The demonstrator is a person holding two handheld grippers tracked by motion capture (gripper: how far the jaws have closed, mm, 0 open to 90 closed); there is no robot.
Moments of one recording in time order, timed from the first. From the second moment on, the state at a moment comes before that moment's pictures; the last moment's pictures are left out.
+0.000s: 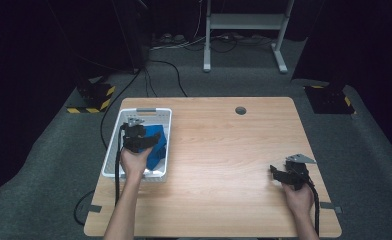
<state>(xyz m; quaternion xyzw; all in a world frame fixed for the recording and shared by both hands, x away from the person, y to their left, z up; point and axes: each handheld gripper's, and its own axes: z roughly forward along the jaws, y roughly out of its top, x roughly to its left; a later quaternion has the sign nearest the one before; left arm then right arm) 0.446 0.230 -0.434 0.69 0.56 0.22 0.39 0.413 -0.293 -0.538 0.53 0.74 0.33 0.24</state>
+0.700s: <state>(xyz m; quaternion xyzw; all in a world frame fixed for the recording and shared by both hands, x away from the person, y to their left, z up) 0.433 0.188 -0.424 0.71 0.52 0.21 0.43 0.413 -0.293 -0.538 0.53 0.74 0.33 0.24</state>
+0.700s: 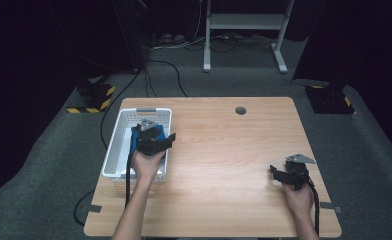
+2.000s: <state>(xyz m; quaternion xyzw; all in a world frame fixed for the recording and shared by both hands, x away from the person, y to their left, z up) 0.415 0.138 -0.428 0.72 0.47 0.19 0.47 0.413 -0.293 -0.538 0.53 0.74 0.33 0.24</state>
